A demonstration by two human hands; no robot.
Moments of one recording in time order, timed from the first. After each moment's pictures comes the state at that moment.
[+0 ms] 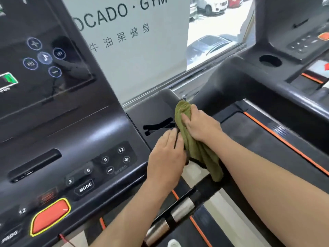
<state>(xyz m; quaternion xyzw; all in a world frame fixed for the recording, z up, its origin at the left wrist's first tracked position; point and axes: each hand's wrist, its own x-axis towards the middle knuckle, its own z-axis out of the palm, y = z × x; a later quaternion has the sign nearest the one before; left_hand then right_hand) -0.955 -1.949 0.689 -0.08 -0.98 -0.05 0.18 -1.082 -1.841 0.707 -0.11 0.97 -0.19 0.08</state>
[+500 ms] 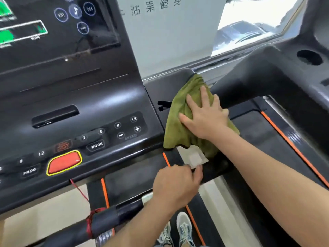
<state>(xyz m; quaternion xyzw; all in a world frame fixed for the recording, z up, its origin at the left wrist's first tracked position) -0.871 -1.903 0.696 0.06 -0.99 -0.11 -0.04 -1.048 -1.851 0.713 -0.24 0.97 -0.02 0.10</state>
